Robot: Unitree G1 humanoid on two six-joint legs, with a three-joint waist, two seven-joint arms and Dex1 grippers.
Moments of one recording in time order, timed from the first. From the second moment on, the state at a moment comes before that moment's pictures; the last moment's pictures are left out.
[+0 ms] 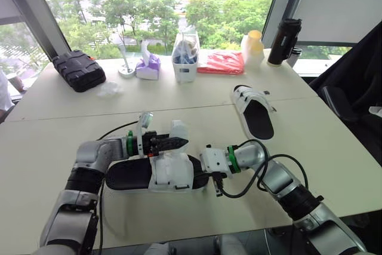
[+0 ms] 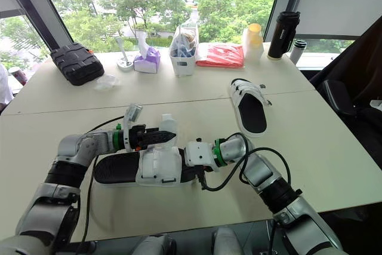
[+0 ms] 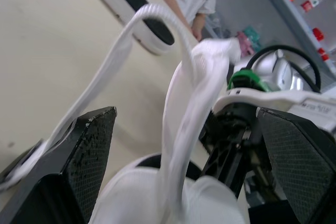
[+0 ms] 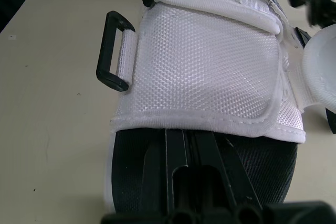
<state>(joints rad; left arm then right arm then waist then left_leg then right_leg) -0.68 0.40 -0.01 0.40 -0.69 0.91 -1.11 -0.51 -0.47 0.46 0.07 -0.02 0.01 1.19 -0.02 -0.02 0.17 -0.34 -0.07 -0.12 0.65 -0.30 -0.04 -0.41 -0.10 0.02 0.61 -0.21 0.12</state>
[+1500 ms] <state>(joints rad) -0.50 0.48 -0.13 -0.11 -0.43 0.29 -1.26 -0.51 -0.47 0.46 0.07 -0.02 -0.01 1.18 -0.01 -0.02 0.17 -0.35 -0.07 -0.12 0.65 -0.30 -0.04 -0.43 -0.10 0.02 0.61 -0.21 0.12</state>
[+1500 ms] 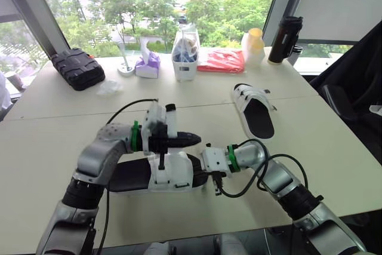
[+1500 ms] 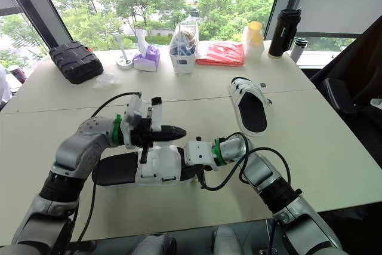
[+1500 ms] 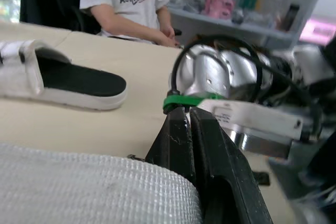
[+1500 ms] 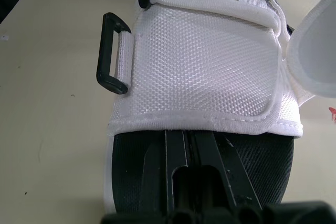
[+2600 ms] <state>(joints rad) -0.55 0.60 -0.34 0.20 0.15 -1.16 -1.01 -0.54 -0.47 0.47 0.13 -0.02 -0.08 1.22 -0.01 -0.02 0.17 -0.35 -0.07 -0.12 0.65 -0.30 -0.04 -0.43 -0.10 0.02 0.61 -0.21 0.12</state>
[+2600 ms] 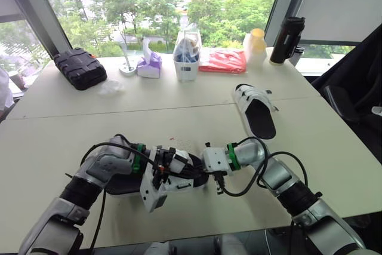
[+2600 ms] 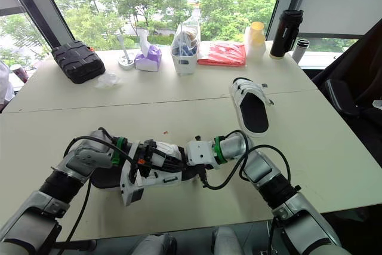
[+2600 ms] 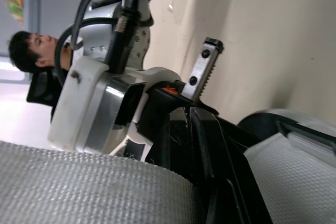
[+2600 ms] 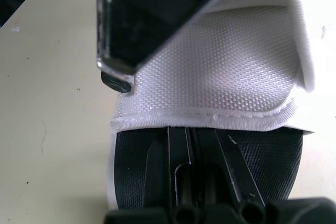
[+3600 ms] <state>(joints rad) -0.62 0.83 -0.21 -0.41 -0.85 0.00 -0.90 -0.56 -0.44 0.44 0.18 -0.05 -0.10 1.20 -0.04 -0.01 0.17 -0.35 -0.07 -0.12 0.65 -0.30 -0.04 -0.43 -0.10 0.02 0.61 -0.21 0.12</state>
